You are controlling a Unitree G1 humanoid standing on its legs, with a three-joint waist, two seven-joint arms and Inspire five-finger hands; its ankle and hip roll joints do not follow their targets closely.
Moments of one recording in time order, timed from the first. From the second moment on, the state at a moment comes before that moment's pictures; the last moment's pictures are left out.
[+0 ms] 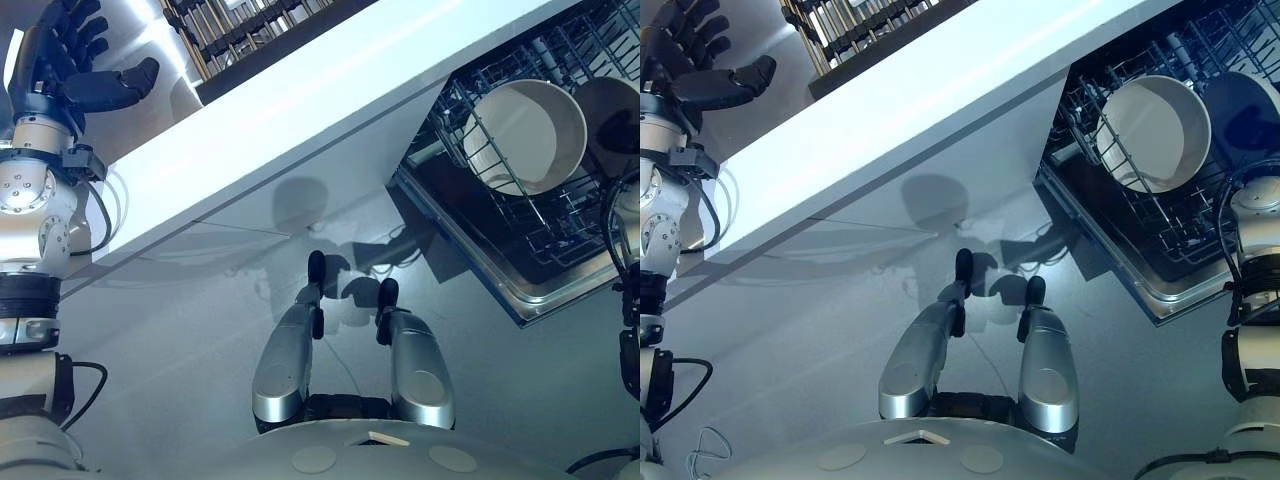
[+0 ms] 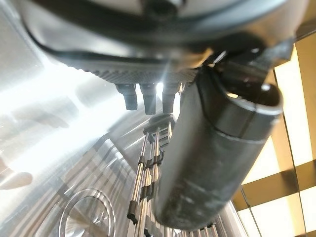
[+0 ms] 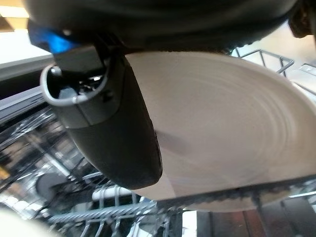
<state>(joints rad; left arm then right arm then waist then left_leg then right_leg) -0.51 0.91 0.04 0.34 -0.59 -0.12 0.01 -0.69 -0.94 0.11 0.81 0.06 0.09 -0.44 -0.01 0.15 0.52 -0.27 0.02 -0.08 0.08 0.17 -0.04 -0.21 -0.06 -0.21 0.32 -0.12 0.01</state>
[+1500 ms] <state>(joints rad) -0.50 0.92 0.07 0.21 -0.61 -0.08 -0.01 -0.58 -0.88 -0.11 0.61 0.15 0.07 -0.47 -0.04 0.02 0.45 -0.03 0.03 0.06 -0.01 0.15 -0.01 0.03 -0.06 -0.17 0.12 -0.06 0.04</state>
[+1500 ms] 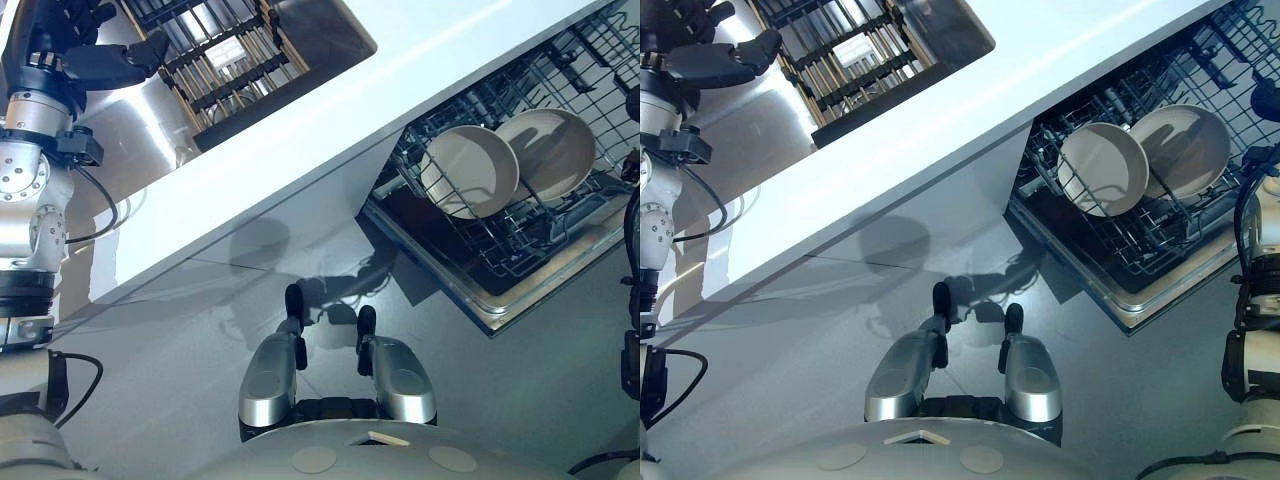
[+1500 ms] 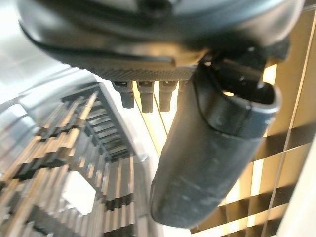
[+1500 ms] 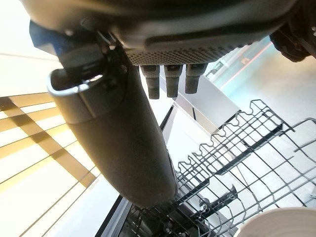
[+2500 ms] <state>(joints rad) -0.29 0.87 0.09 0.21 -0.61 -0.06 0.02 -0.17 -0.39 -0.05 0.68 0.77 -0.10 -0.29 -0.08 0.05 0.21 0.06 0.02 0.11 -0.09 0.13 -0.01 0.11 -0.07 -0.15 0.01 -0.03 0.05</state>
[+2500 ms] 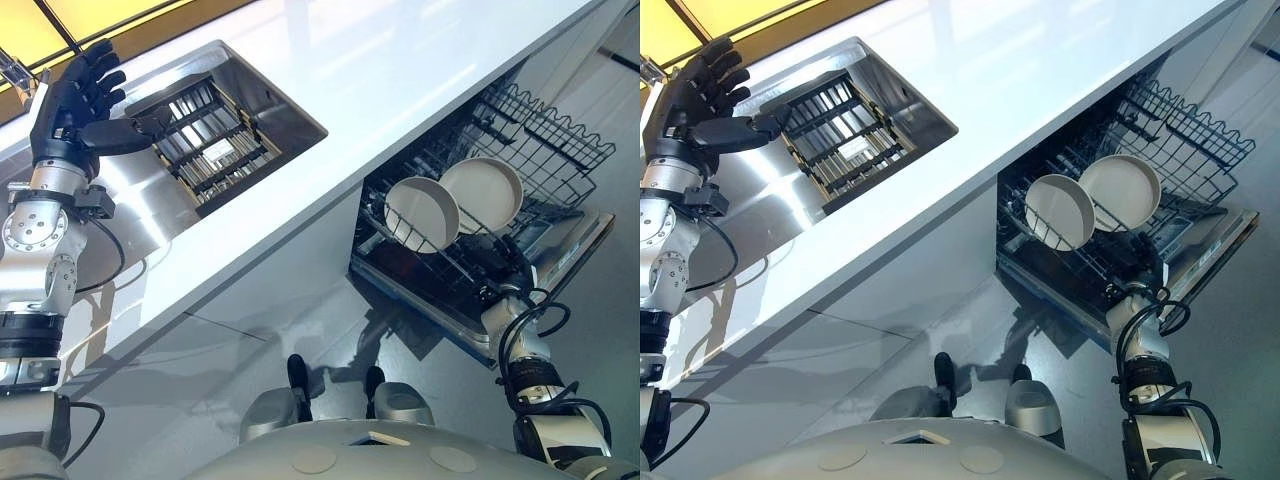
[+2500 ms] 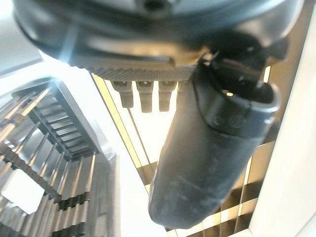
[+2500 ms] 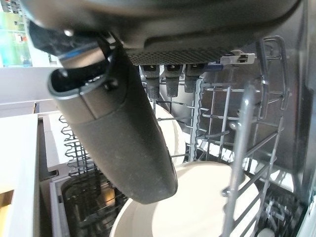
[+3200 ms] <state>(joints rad) -0.17 0.80 0.10 0.13 -0.61 -0.04 0.05 -0.10 -0.34 0.04 0.37 0.21 -0.27 -0.69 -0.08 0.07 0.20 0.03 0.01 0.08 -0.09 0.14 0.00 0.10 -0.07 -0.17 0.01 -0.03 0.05</state>
